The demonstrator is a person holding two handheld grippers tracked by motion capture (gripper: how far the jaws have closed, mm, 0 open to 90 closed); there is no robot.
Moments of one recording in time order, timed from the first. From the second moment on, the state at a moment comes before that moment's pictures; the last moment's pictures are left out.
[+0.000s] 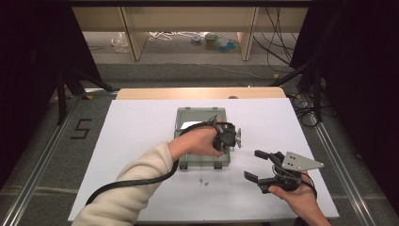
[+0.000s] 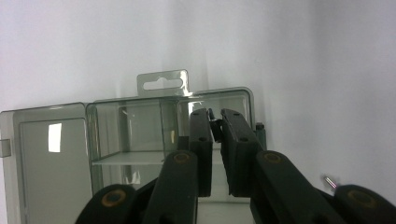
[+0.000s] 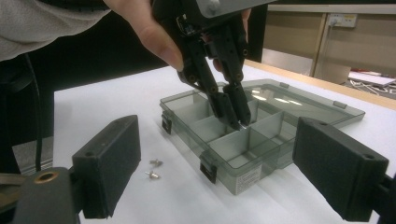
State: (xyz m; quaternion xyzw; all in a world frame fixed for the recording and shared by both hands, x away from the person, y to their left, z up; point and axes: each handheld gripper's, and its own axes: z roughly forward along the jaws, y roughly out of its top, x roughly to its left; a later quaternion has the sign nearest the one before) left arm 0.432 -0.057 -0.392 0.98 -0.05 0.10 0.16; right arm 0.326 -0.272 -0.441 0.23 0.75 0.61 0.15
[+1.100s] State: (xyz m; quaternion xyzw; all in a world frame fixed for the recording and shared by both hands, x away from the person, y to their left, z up) left arm 0.393 0.001 -0.389 0.98 -0.05 0.09 0.17; right arm 0.326 -0.272 -0.441 0.23 0.75 0.60 0.15
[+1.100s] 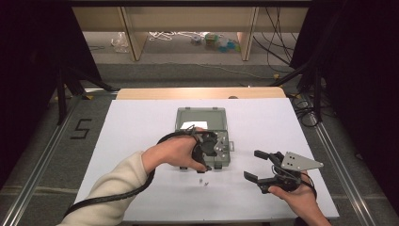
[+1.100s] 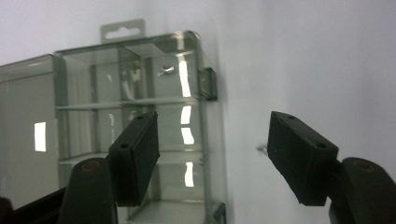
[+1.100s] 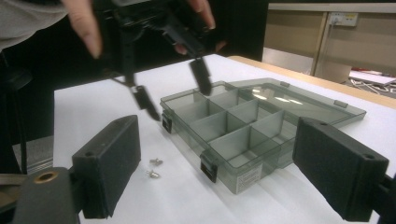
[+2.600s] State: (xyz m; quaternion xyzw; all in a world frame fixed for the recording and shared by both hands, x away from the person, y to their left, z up) left arm 0.383 -0.002 -0.457 0.99 -0.09 -0.01 0.09; right arm 0.326 -0.272 -0.441 0.22 0.75 0.60 0.14
